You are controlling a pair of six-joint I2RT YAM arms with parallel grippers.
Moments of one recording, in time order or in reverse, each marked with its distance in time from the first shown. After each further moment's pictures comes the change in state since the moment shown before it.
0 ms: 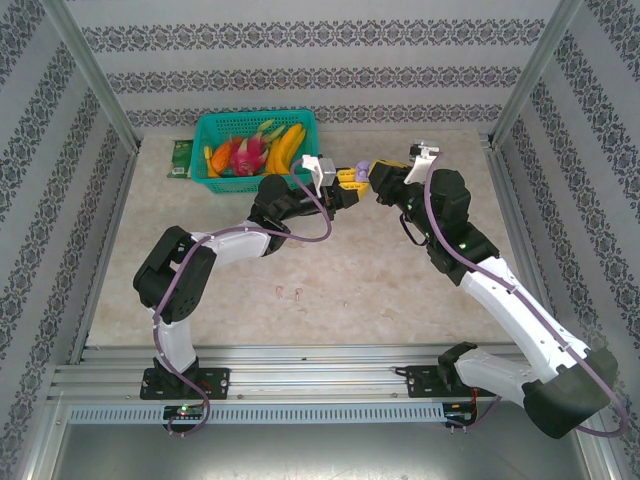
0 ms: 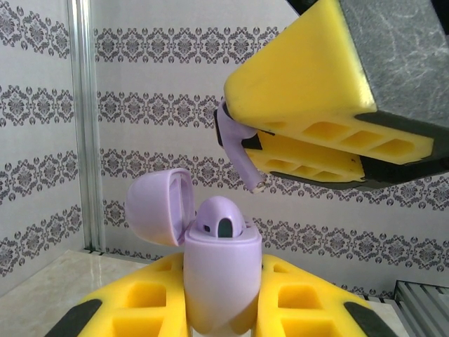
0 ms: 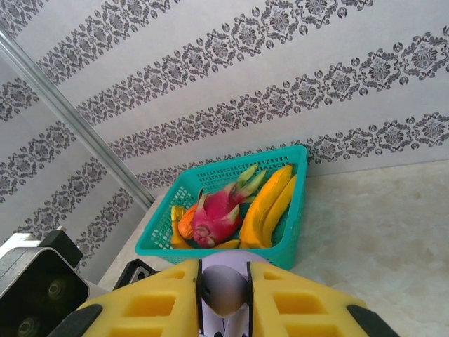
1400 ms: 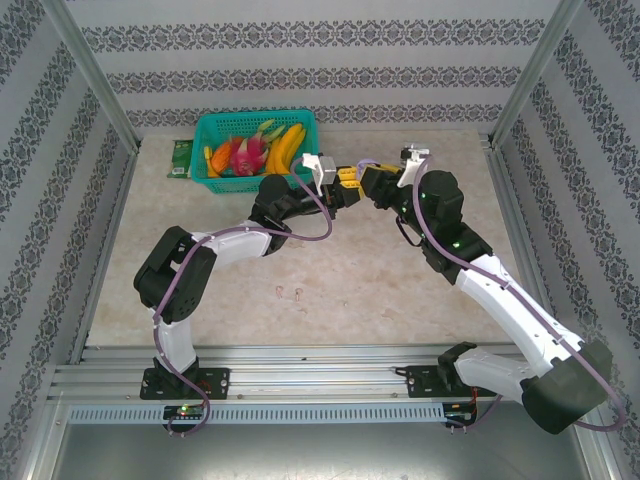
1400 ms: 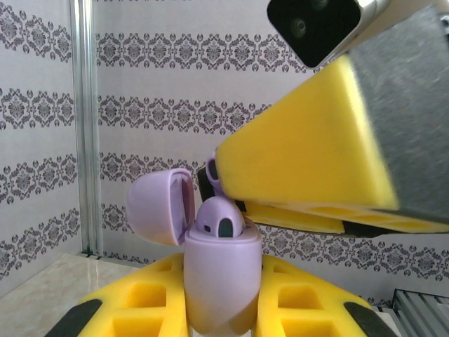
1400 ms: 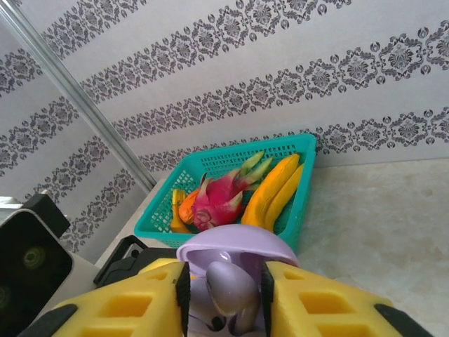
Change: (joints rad) left arm -0.006 0.003 0.011 0.006 -0.016 -0.019; right arm 0.006 0.026 -0.028 0.030 -0.044 -0.045
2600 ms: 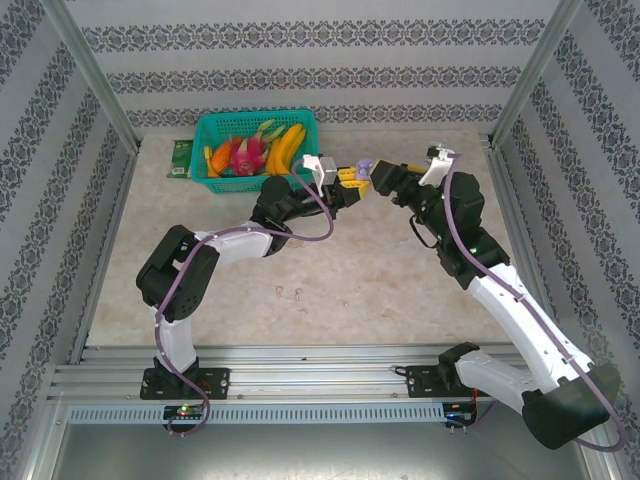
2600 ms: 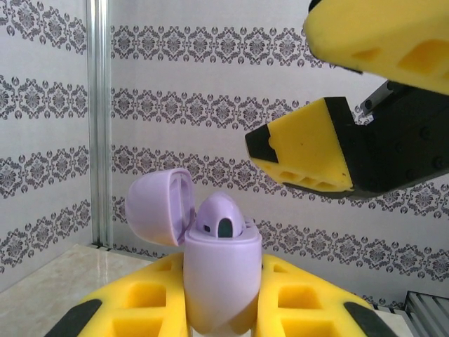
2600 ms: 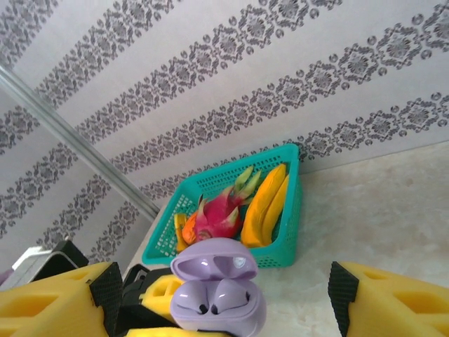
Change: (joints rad) left arm 0.000 0.015 -0.008 0.002 -0.034 0.005; right arm -0.096 -0.084 -0.004 -0.051 -0.008 0.145
